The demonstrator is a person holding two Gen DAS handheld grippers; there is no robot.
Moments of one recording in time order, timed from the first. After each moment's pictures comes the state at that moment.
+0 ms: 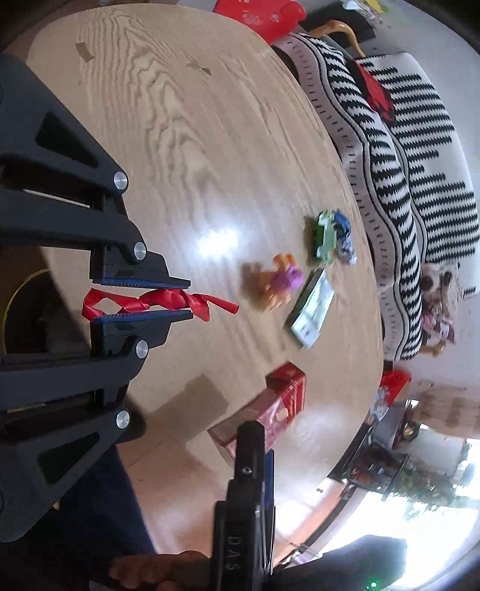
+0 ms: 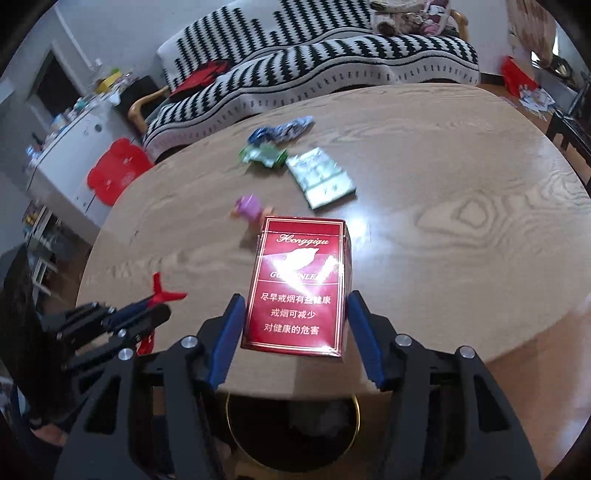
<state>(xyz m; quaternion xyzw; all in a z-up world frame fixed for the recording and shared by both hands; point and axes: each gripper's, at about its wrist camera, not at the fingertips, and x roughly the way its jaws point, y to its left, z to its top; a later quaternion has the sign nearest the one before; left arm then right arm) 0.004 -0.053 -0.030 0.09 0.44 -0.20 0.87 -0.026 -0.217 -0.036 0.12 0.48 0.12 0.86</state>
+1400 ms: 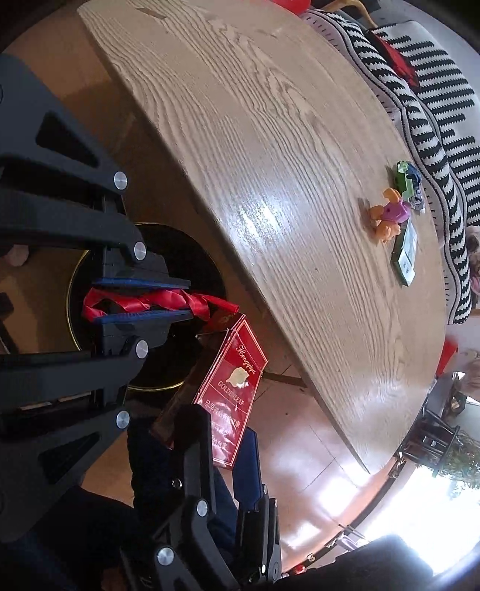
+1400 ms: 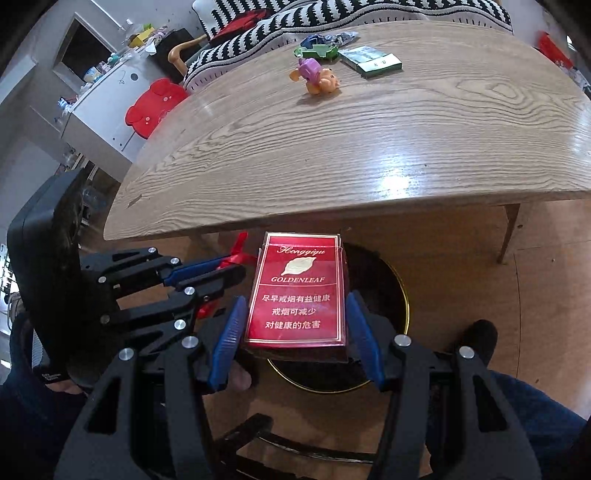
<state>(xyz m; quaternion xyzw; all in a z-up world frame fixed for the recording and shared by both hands) -0.081 -0.067 -0.089 0.12 0.51 -0.23 0.82 -0.129 -0.191 -0.089 0.12 0.54 0.20 0.81</state>
